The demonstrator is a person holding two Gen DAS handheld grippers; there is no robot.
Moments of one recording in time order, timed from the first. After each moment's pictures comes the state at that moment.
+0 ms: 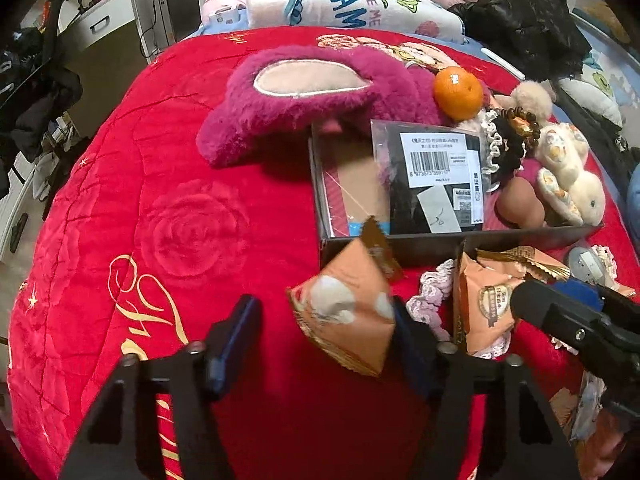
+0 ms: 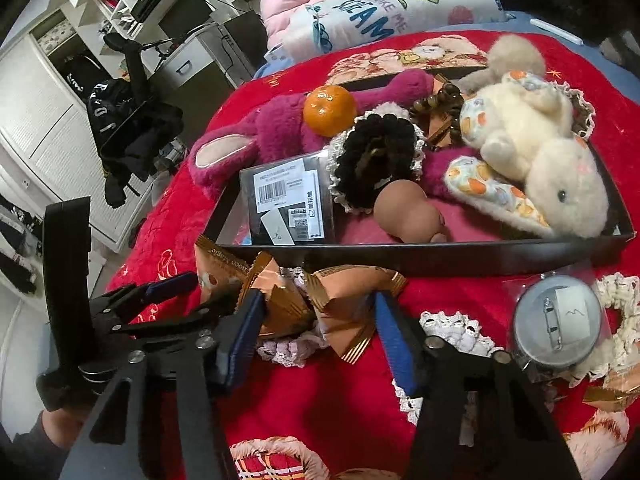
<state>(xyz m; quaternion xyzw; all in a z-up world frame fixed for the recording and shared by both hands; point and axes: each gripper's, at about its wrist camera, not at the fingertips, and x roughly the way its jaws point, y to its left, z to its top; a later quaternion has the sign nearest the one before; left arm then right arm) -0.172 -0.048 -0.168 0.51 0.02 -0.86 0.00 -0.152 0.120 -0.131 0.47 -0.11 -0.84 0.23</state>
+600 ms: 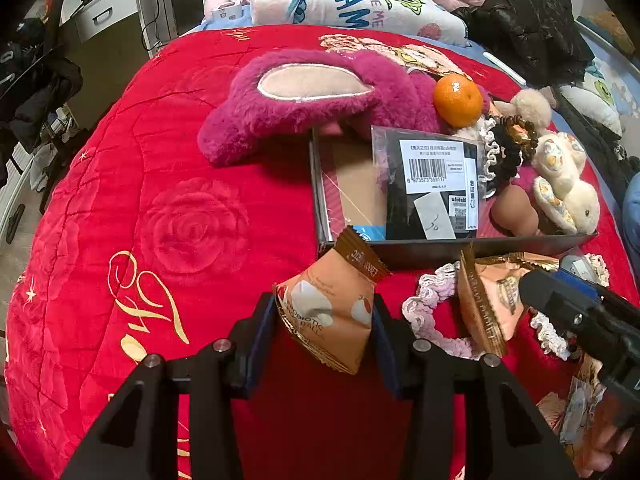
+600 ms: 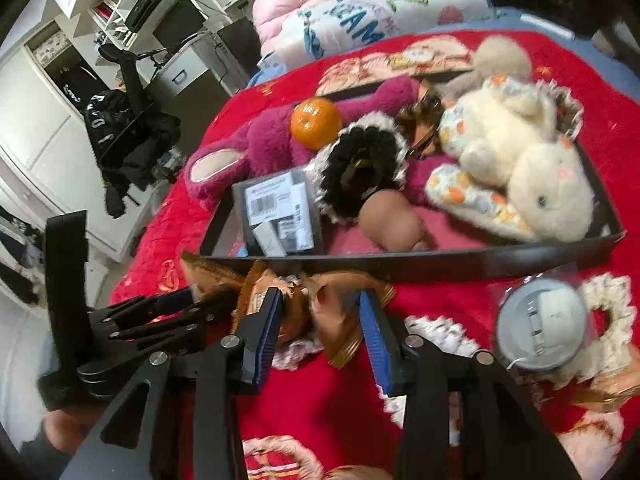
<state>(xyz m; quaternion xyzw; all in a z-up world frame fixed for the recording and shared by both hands) -0.181 -0.046 -0.165 0.51 0.04 -0.86 0.00 -0.152 0.131 -0.126 0.47 -0.12 -0.85 0.22</state>
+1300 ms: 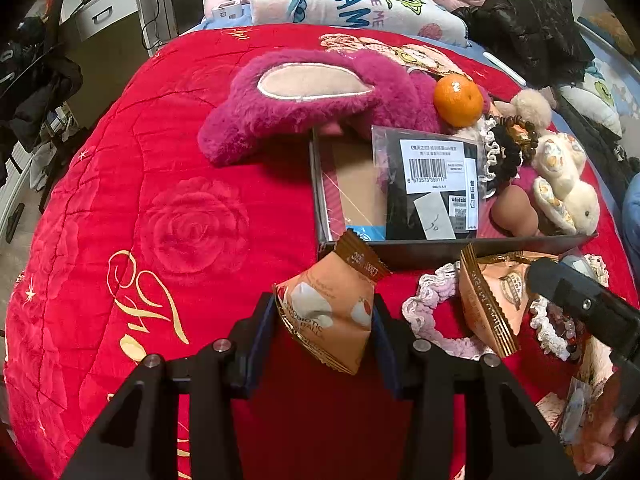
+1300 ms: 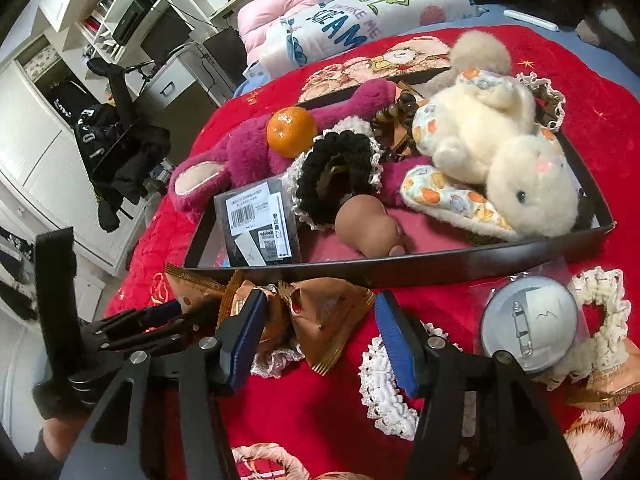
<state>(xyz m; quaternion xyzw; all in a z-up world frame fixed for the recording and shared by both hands) -0.181 -0.054 -0.164 0.51 0.04 -0.86 0.00 -0.156 0.143 -0.130 0.46 -0.15 -0.85 0.20</state>
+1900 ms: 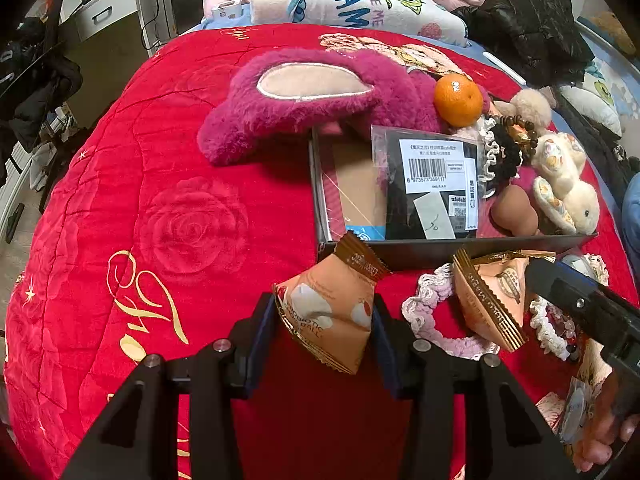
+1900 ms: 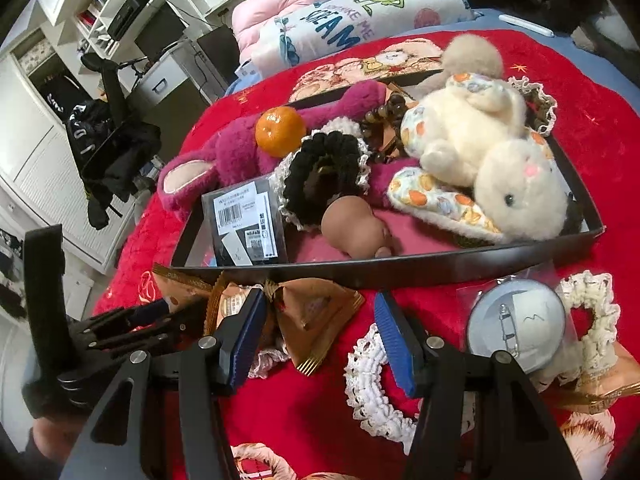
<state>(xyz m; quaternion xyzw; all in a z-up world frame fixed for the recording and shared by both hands) -0.177 -0.051 -0.165 0.51 0.04 -0.86 0.00 -0.157 0.143 -0.132 0.47 -0.13 -0.86 0.19</state>
